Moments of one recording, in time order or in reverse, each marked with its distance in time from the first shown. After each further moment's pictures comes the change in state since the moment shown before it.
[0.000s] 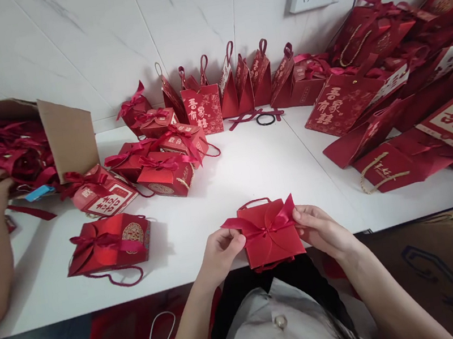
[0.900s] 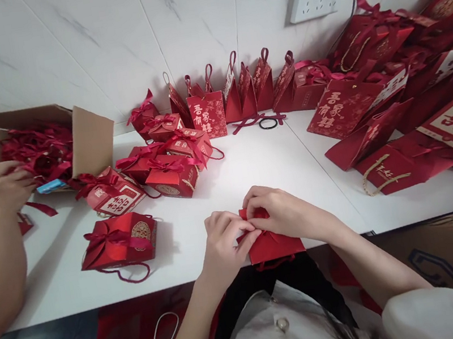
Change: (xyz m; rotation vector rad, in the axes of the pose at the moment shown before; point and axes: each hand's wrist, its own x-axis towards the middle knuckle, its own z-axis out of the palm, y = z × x) left_hand -0.005 0.039 0.015 0.927 0.231 0.840; right_hand 0.030 -0.053 0.057 -1.228 -0.232 -0.470
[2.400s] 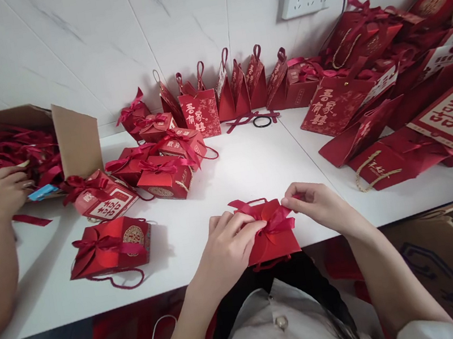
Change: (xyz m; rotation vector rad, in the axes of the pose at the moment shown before) left_hand 0.008 0.008 -0.010 0.134 -0.346 0.111; right_hand -0.048 0.038 -0.012 0.500 0.274 0.420
